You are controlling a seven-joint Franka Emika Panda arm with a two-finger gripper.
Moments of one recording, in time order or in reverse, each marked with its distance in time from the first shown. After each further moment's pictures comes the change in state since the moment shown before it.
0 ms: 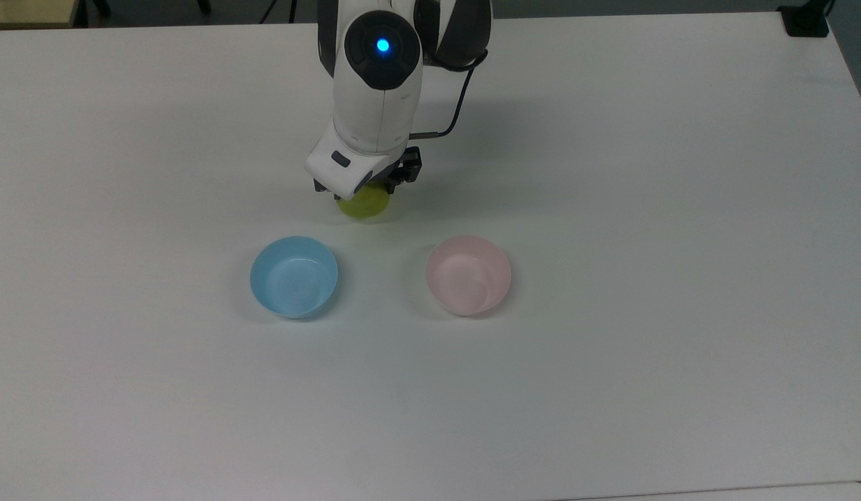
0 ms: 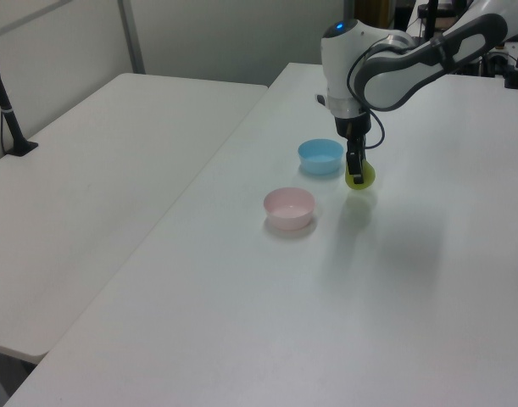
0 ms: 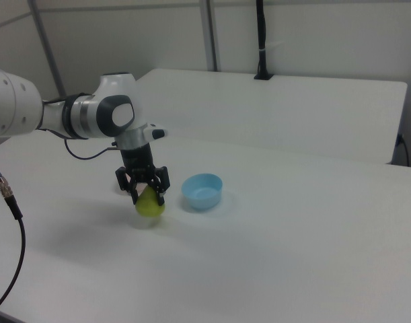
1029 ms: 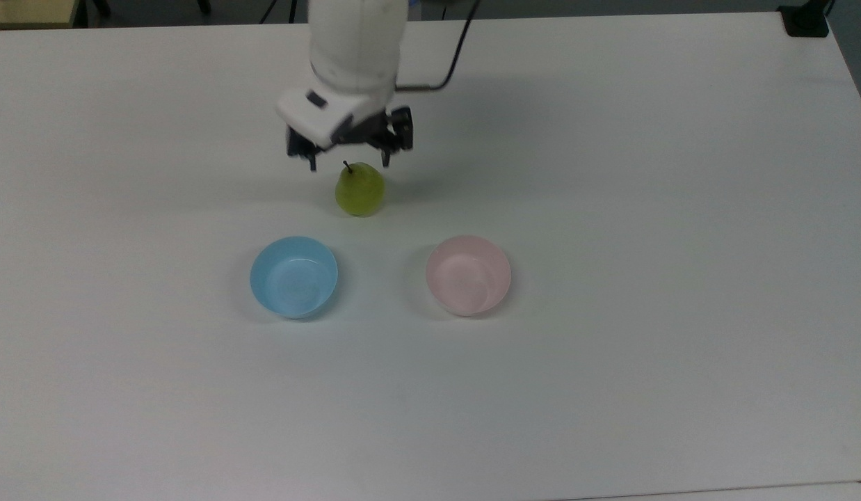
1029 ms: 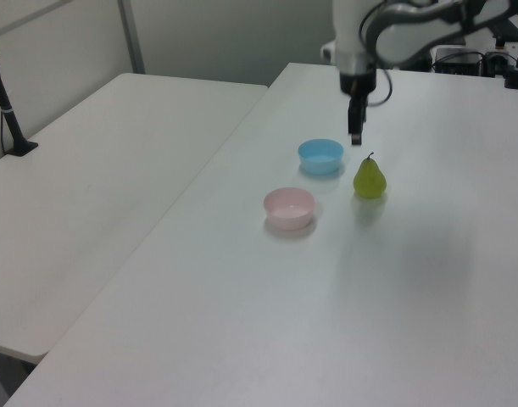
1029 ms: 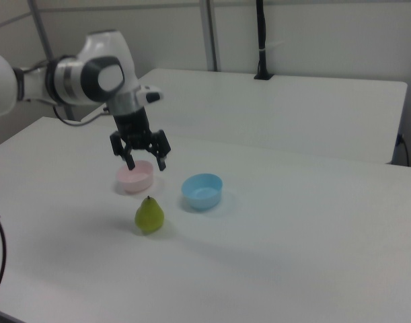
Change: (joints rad) arm -0.022 -0.144 -0.003 0.045 -0.006 -0.075 0.004
